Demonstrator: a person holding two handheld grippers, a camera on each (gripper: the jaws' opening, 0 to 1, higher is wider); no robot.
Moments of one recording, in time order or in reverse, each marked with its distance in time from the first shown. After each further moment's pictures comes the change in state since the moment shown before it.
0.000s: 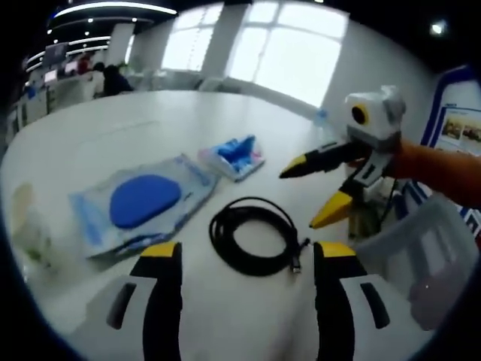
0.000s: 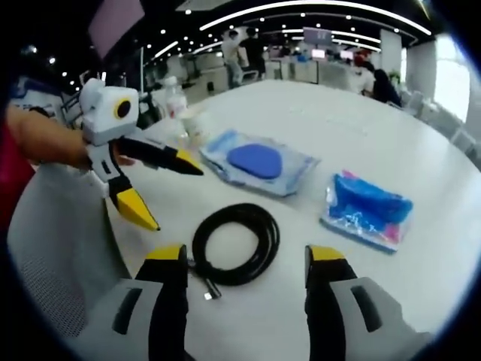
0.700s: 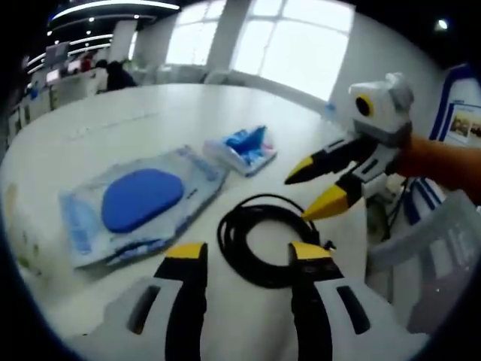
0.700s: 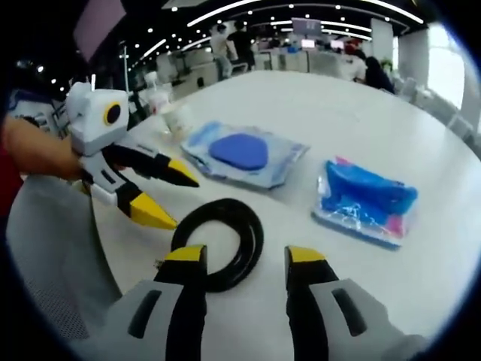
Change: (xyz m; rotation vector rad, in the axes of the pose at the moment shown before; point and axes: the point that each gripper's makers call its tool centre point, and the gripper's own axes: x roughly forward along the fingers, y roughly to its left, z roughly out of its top) left arm 0.028 0.013 -0.008 0.003 0.039 0.038; right arm 0.022 -0.018 -0.009 0.056 0.040 -0.017
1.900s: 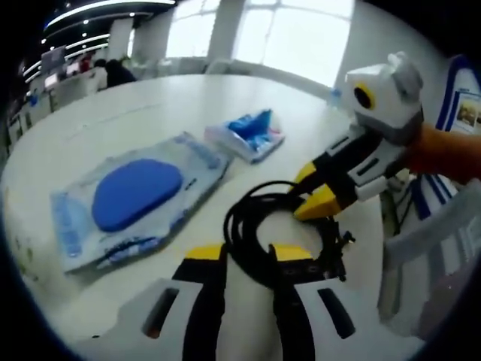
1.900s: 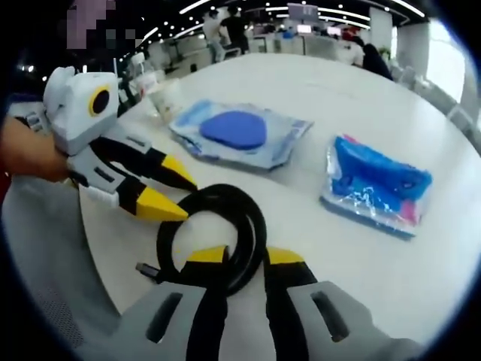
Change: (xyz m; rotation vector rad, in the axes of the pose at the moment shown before) left arm 0.016 0.005 -0.013 0.036 0.059 0.043; right arm 0.023 -0.001 -0.020 0.021 0.085 -0.035
